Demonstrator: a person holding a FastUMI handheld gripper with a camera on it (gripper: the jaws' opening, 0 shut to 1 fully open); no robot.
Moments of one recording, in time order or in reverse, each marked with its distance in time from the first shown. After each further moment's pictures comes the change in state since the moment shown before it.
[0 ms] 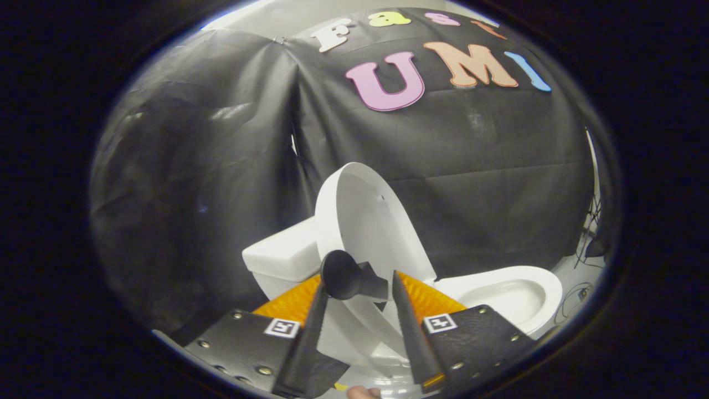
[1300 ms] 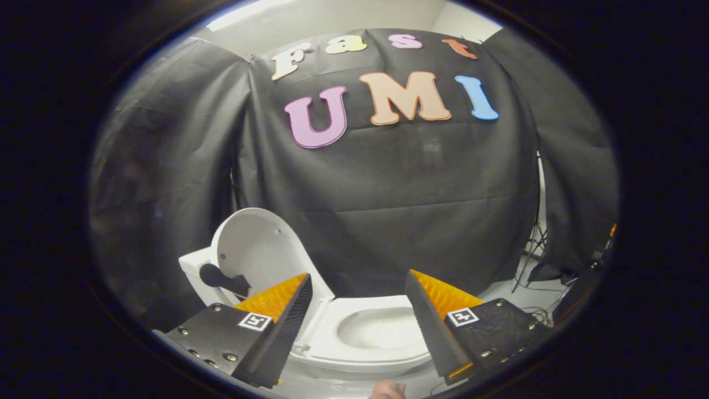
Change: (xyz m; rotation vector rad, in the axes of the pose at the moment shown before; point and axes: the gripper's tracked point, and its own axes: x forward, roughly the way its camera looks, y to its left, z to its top) arm -0.128 -0.217 0.084 -0.078 -0.130 -0.267
